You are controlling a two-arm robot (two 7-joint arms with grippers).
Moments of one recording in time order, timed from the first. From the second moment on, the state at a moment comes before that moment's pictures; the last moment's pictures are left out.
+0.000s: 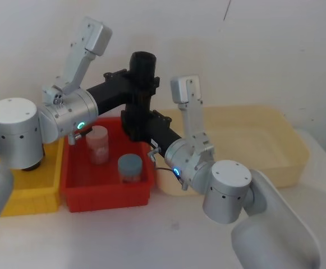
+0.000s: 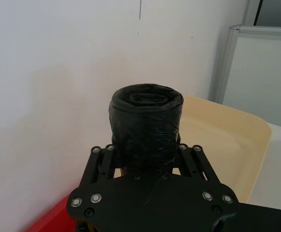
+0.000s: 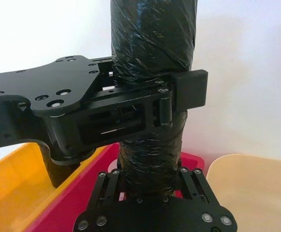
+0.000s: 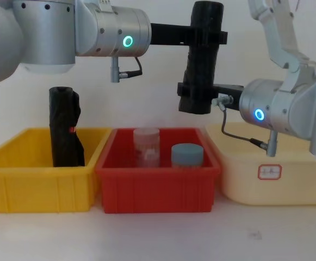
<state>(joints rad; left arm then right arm) -0.87 0.10 0.54 -1.09 -0.40 0.20 -0.49 0.54 0.01 -0.31 -1.21 0.22 0.13 0.20</state>
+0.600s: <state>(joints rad) -0.86 0.11 0.54 -1.10 -0.41 0.21 -0.49 0.50 0.03 -0.28 -1.28 0.25 0.14 0.18</state>
